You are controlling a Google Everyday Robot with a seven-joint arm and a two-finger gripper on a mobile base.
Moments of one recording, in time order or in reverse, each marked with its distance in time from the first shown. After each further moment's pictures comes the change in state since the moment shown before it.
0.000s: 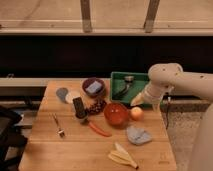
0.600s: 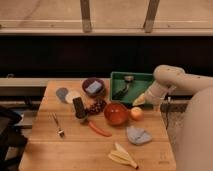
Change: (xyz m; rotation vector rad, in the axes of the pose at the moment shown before) arm -0.025 -0.017 0.048 -0.077 0.123 0.087
